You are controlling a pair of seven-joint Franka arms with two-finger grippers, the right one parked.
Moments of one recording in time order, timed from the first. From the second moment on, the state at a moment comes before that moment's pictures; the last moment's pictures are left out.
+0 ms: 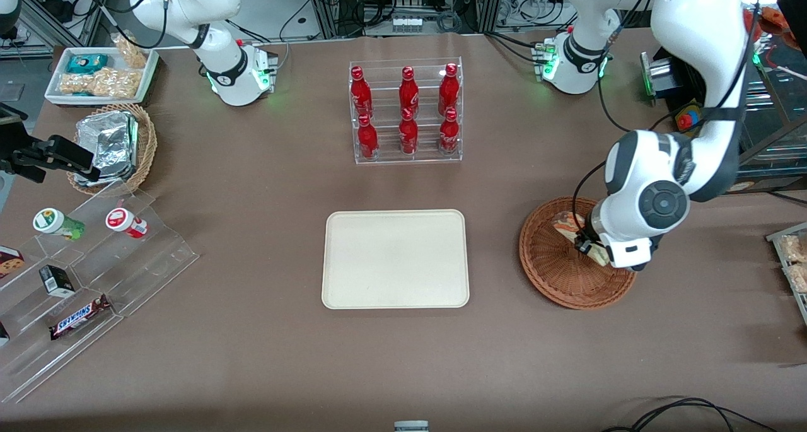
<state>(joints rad) -0.17 0.34 -0.07 -1.79 0.04 1.92 -1.19</state>
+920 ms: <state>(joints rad) -0.46 0.71 -0.24 -1.28 0.05 1.98 -0.93</state>
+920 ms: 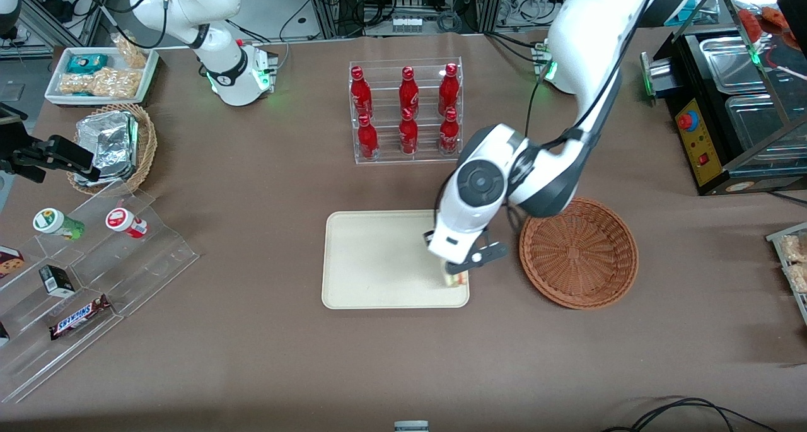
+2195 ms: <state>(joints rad) -0.62 0.97 -0.24 -1.11 0.16 2.13 -1.01</state>
